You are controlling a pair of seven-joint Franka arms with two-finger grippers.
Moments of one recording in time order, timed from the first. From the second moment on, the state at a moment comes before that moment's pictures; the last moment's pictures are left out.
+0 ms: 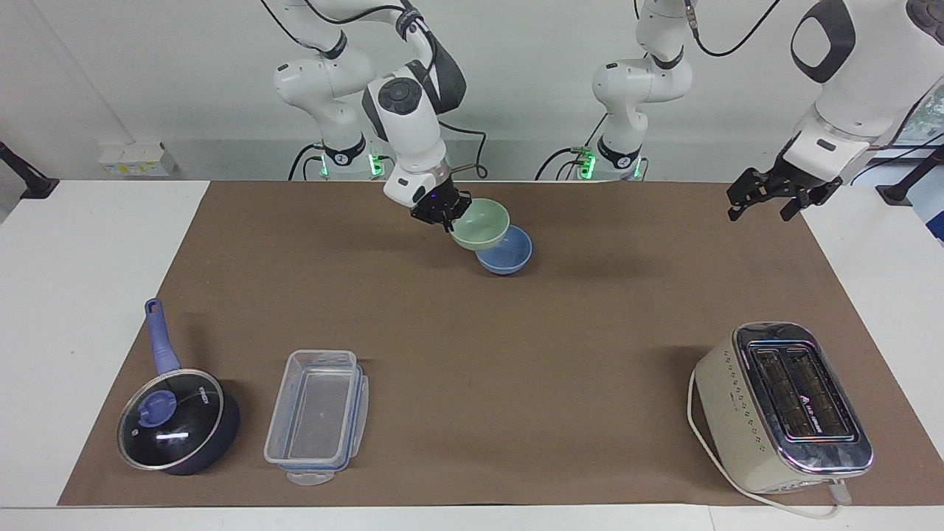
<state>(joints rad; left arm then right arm) 0.05 0.02 -0.04 -1.59 -0.02 1.57 0.06 0.45 -0.02 0.12 -2.18 0.24 2.20 0.33</state>
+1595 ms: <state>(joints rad) 0.05 0.02 -0.04 -1.59 -0.02 1.57 0.06 0.52 0.11 0.12 -2.13 0.24 2.24 0.42</state>
